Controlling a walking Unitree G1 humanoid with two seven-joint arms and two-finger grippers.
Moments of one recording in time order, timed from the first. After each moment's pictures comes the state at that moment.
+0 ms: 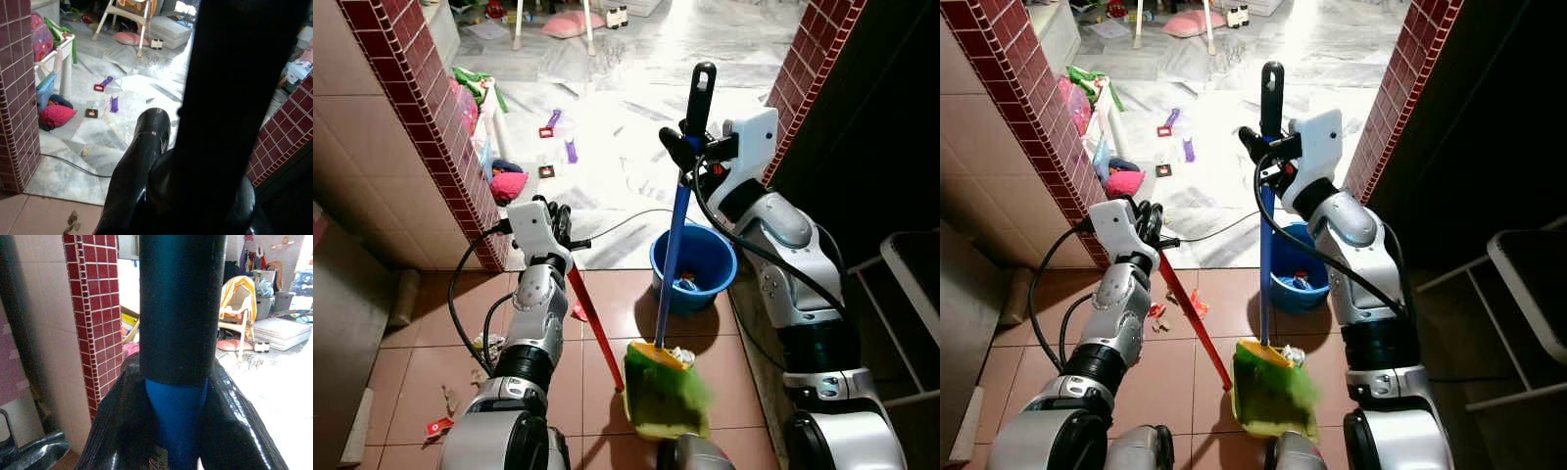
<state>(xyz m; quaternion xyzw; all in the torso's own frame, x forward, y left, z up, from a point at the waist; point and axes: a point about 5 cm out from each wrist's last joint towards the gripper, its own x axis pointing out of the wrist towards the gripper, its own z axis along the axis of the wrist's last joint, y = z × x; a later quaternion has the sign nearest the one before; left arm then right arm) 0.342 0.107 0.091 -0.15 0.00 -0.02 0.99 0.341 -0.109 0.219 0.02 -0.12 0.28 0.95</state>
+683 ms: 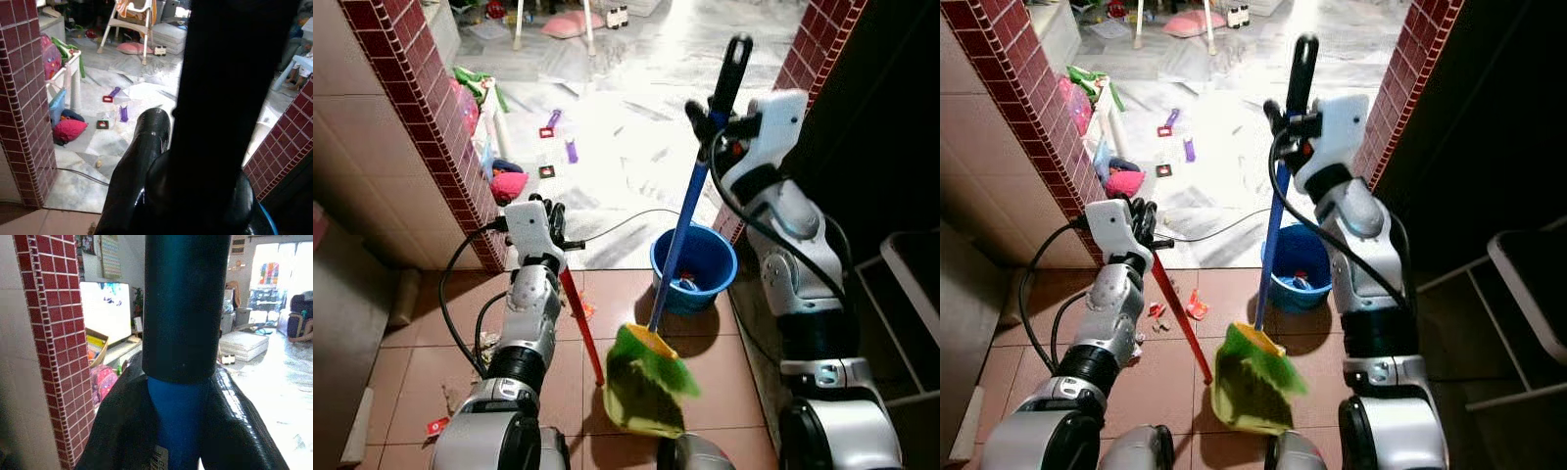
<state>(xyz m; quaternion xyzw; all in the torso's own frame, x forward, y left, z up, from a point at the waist) 0.341 0.117 0.091 -0.09 -0.01 -0.01 1.00 0.350 -0.121 0.235 0.03 -0.17 0.21 0.96</state>
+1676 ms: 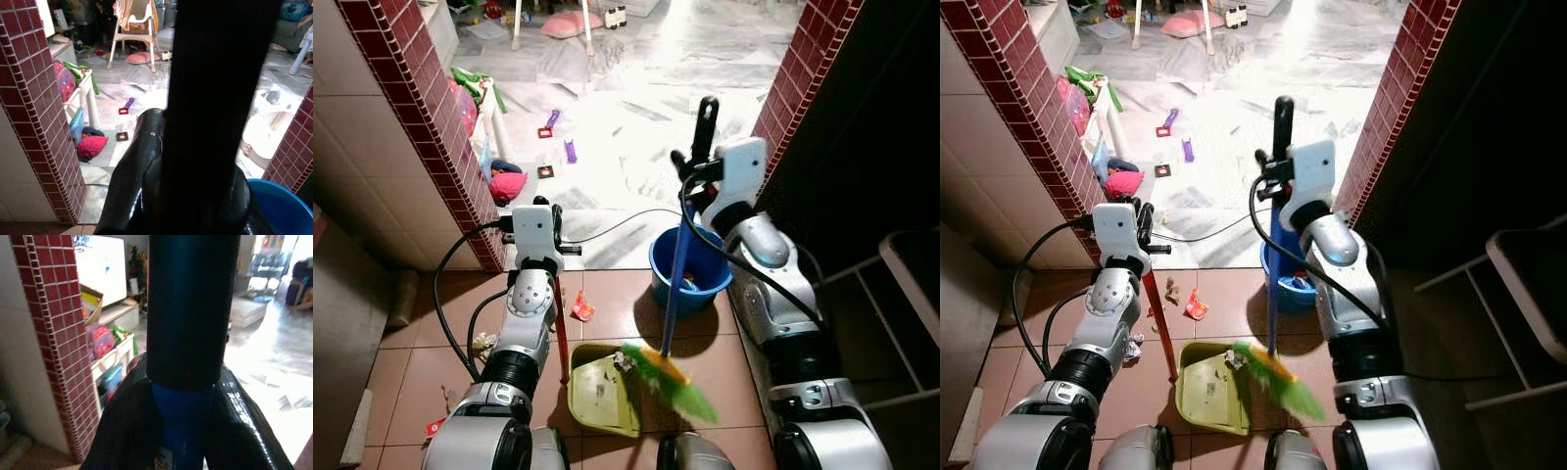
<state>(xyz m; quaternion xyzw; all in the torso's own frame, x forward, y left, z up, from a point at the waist) 0.337 0.122 0.088 -0.01 -0.02 0.00 1.00 0.344 -0.109 0.180 0.02 -0.07 0.20 0.98</state>
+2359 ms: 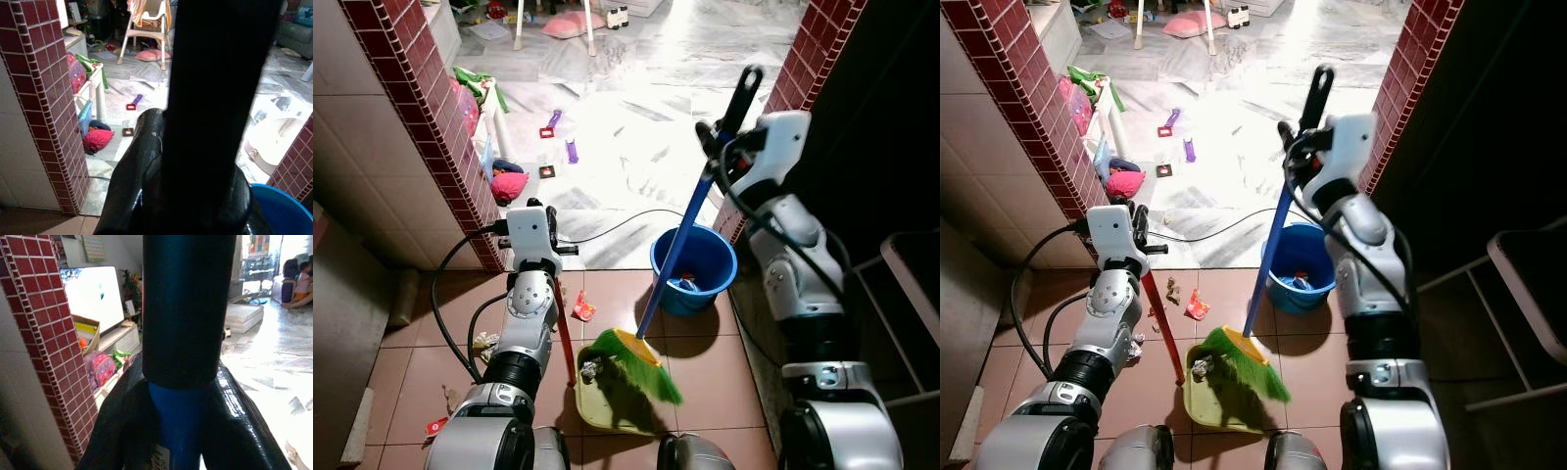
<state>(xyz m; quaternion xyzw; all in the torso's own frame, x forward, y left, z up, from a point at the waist) 0.337 0.123 0.086 -0.03 -0.02 0.02 1.00 0.355 -0.137 0.213 0.07 -0.12 0.18 0.97</state>
